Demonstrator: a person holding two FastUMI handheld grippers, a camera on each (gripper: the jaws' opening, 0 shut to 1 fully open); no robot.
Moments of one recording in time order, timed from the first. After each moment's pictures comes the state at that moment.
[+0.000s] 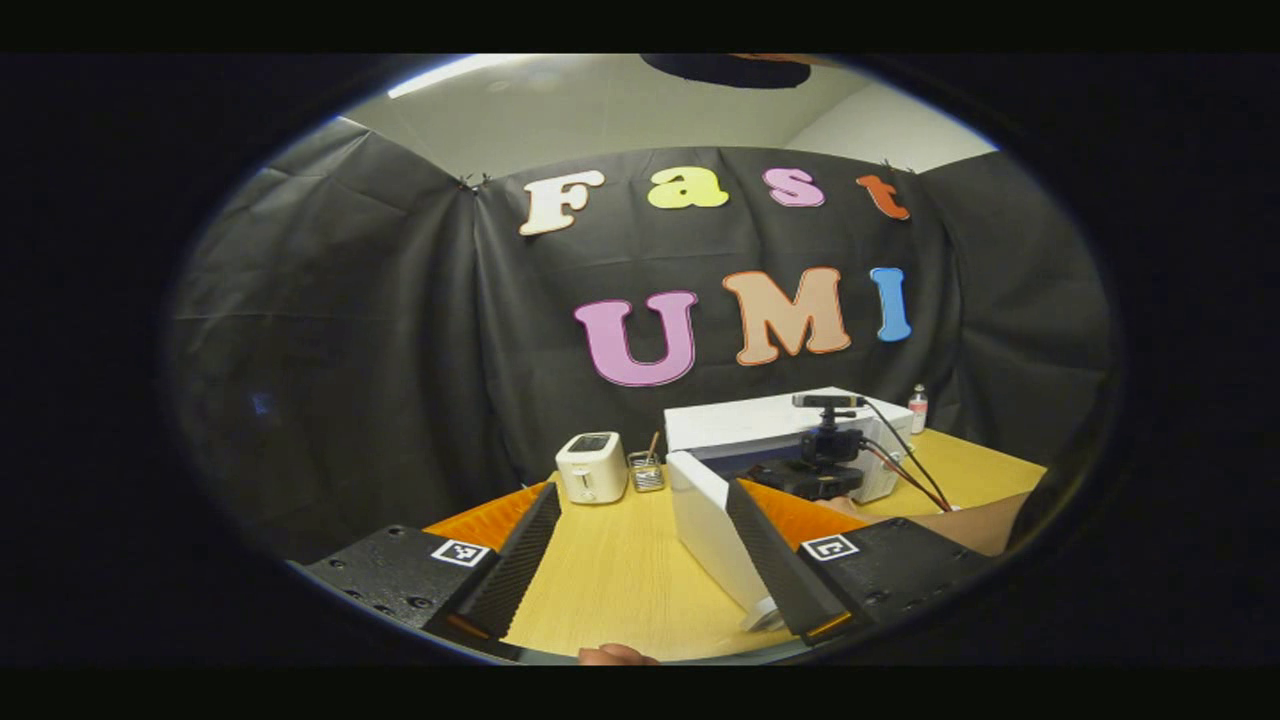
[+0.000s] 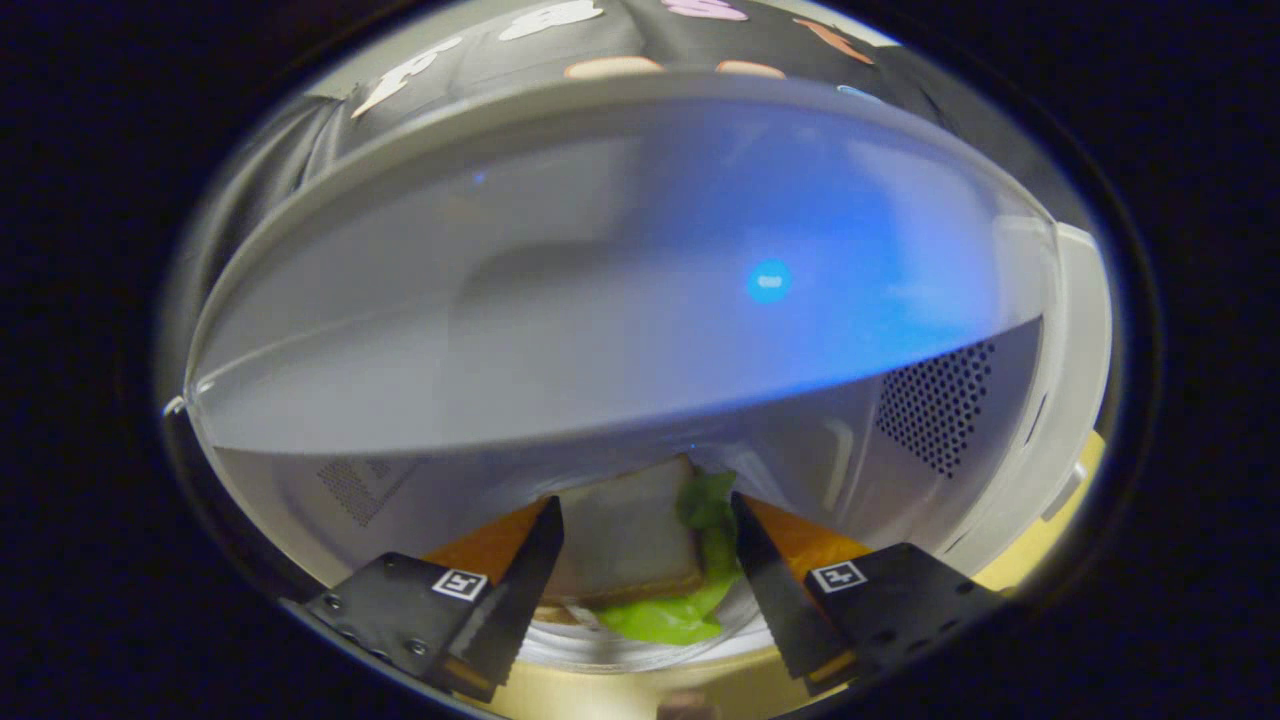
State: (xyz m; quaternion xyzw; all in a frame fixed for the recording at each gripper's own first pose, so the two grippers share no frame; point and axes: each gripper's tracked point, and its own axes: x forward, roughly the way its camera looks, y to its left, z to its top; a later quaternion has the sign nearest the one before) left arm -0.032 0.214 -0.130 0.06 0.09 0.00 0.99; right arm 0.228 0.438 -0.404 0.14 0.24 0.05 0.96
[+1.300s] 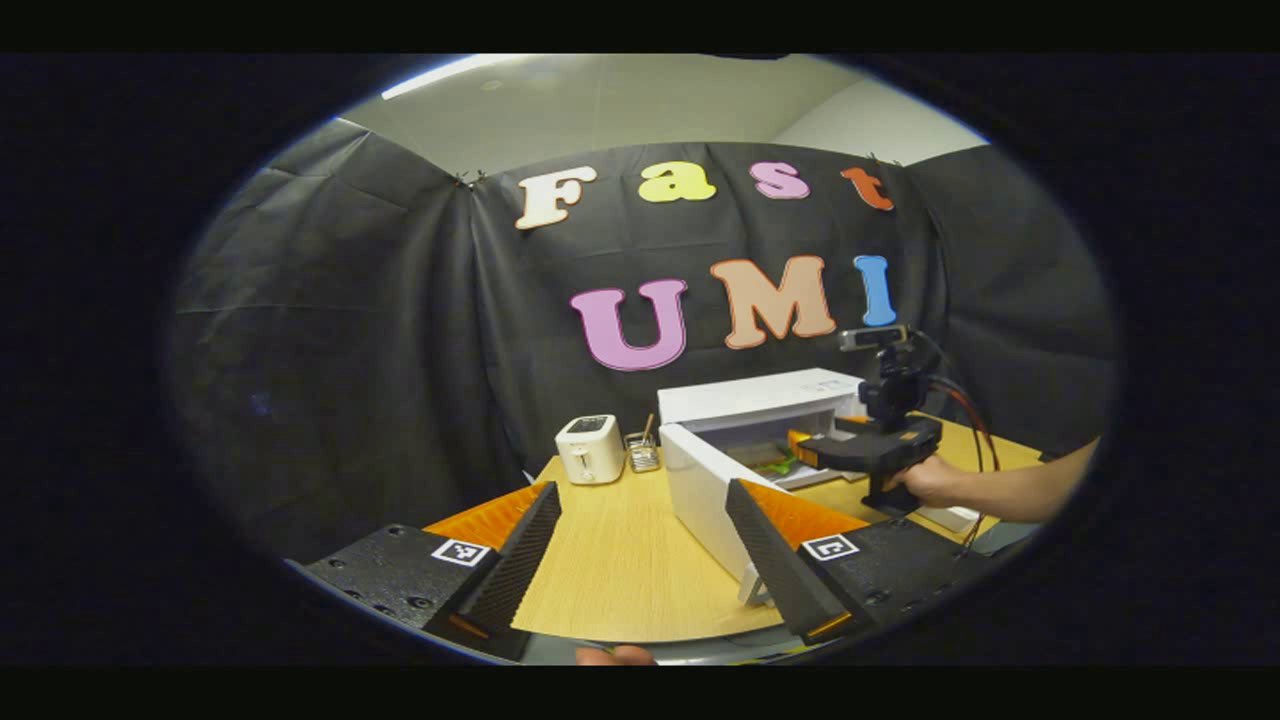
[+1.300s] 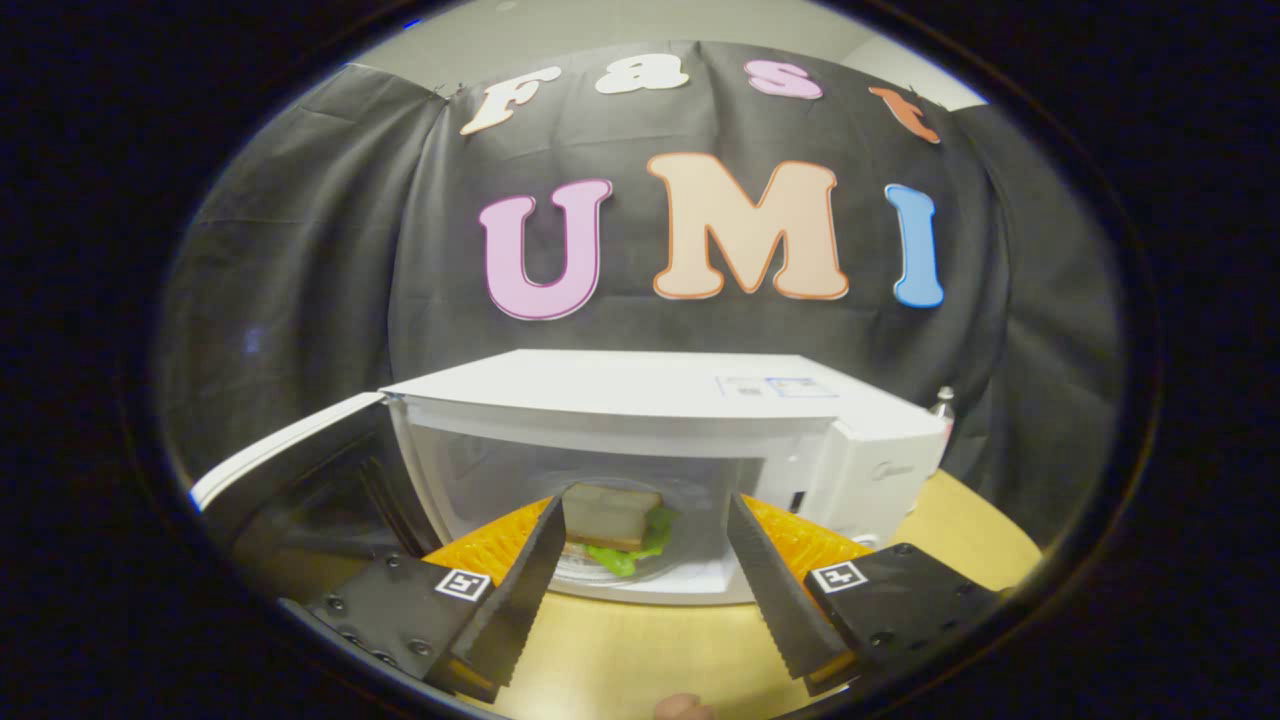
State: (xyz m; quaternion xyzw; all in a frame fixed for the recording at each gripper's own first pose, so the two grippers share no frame) left arm -0.082 0.208 -0.164 0.07 0.11 -0.01 0.99; right arm 0.101 0.356 -0.278 0.04 0.16 0.14 0.98
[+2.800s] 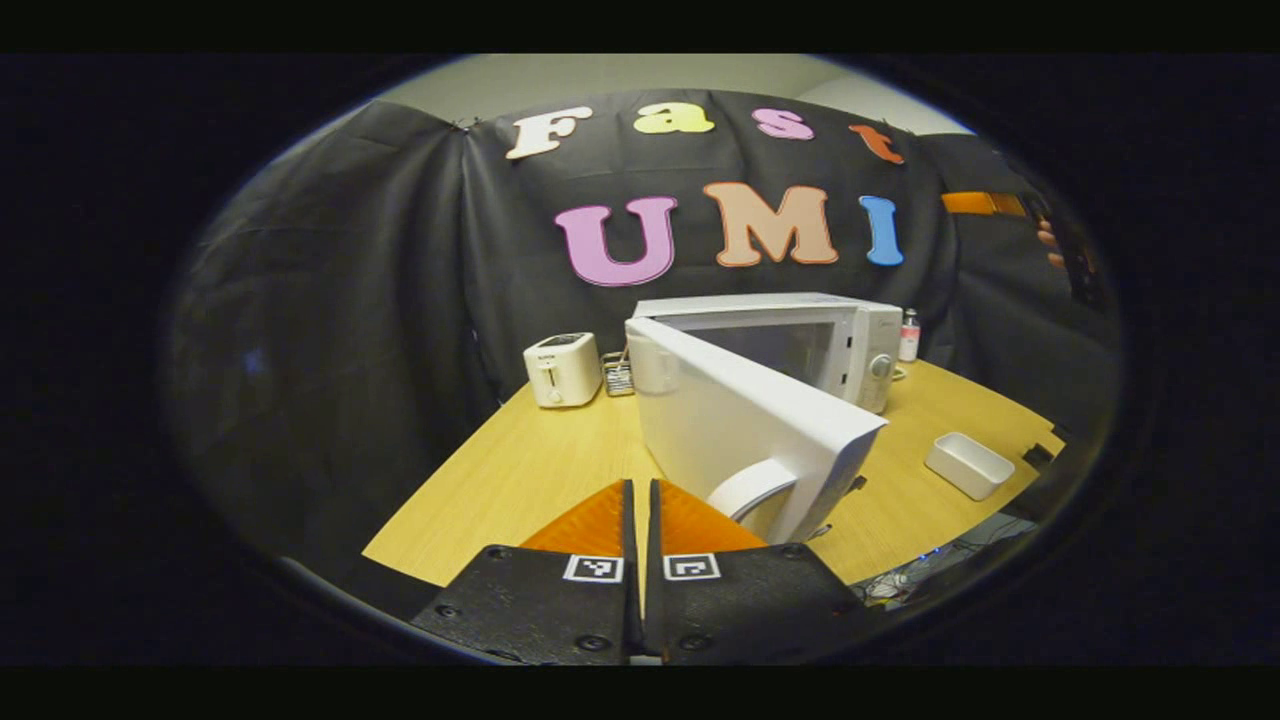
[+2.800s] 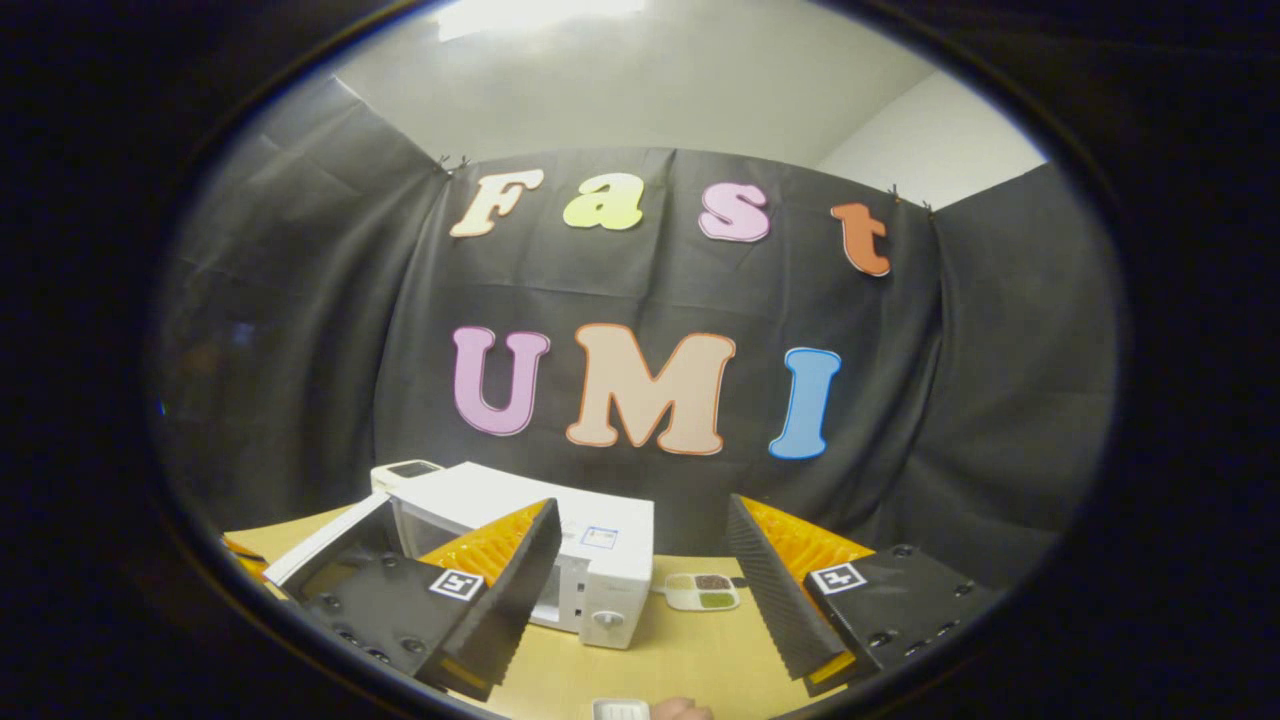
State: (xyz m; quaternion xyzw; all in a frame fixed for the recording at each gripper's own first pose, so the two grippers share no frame) left arm -0.070 0.162 -0.295 0.05 0.21 -0.01 0.98; right arm 0.042 0.155 -0.054 0.00 0.03 0.10 0.99
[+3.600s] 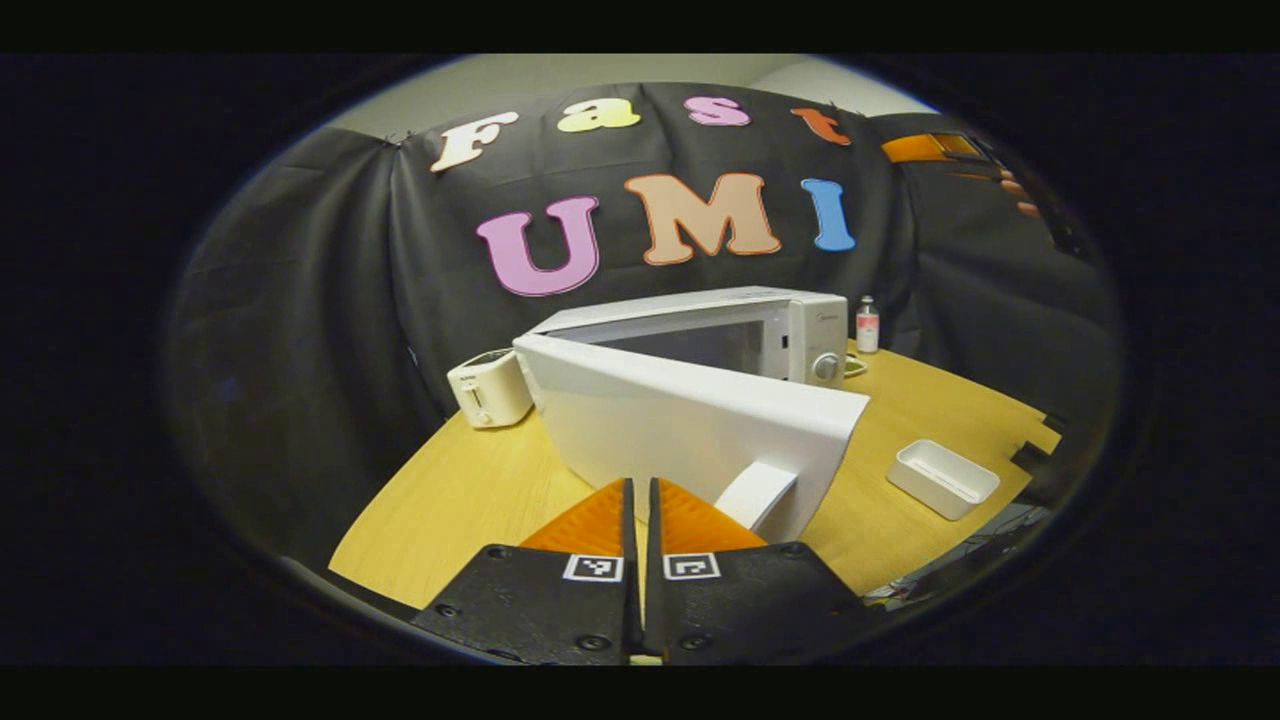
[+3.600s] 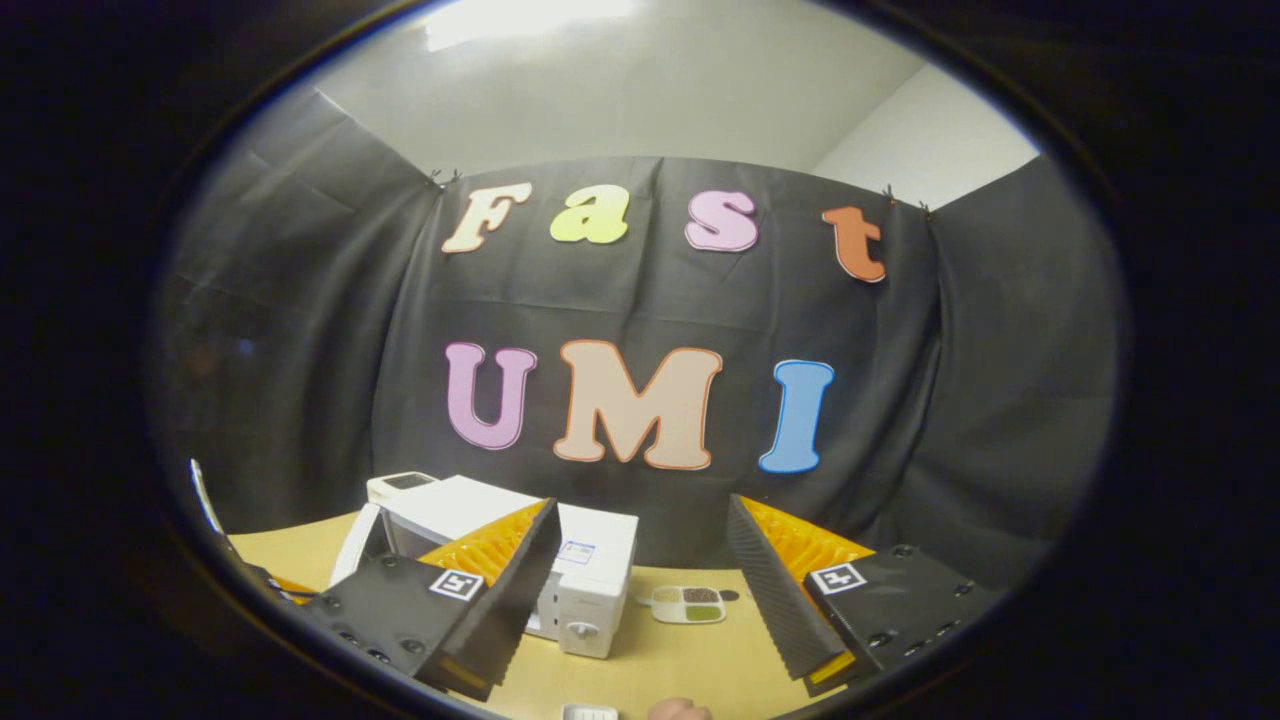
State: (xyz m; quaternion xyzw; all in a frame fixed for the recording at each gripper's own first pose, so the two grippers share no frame) left arm -0.013 0.068 -0.302 0.08 0.20 -0.05 0.98; right arm 0.060 0.116 -0.037 0.02 0.02 0.12 0.99
